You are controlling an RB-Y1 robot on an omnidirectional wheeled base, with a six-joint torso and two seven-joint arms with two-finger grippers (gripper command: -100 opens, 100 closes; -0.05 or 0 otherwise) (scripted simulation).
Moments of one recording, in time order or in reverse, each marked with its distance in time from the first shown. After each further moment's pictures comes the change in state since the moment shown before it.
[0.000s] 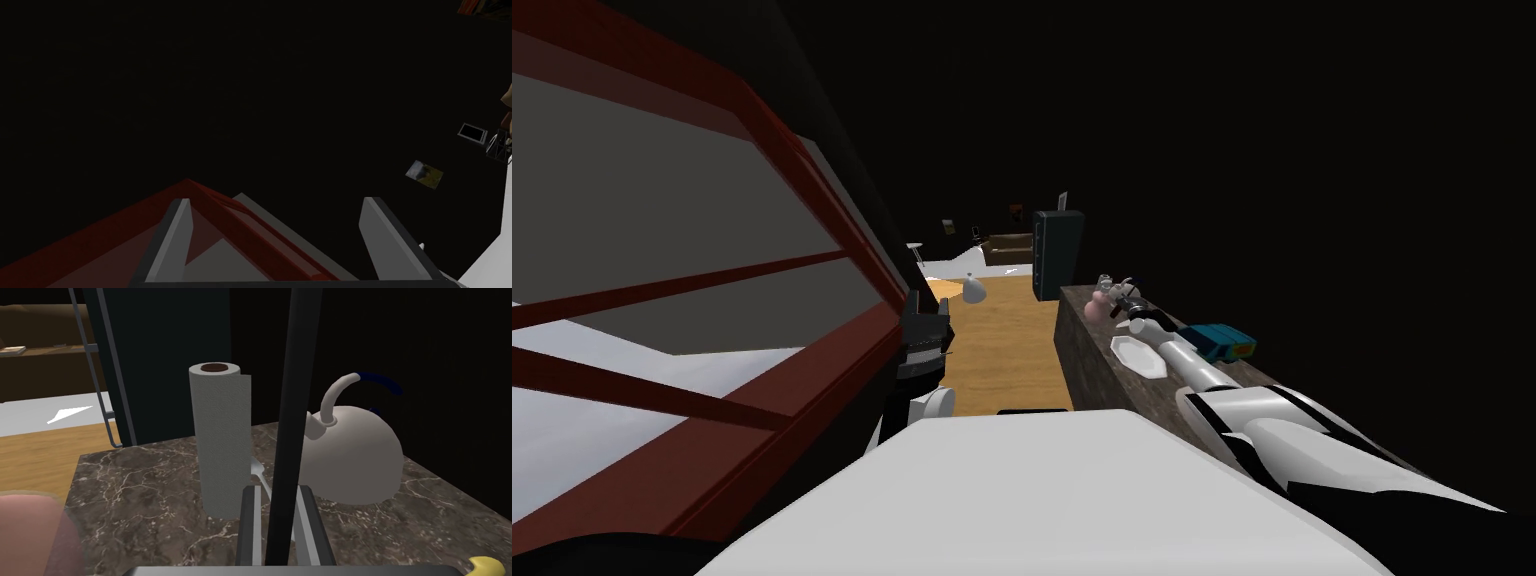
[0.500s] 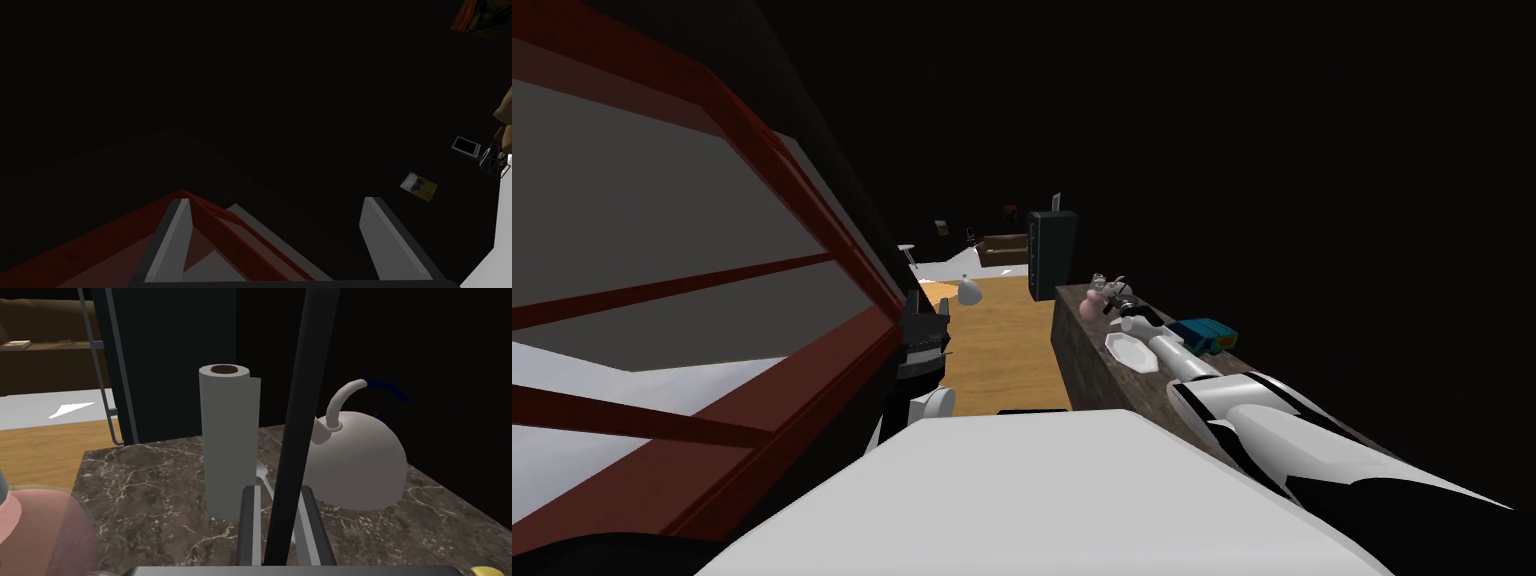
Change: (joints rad) left arm 0.000 0.000 0.000 0.000 0.000 0.000 0.000; right arm -0.071 0.026 0.045 0.056 0.141 -0.011 -0.098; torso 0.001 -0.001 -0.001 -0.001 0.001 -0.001
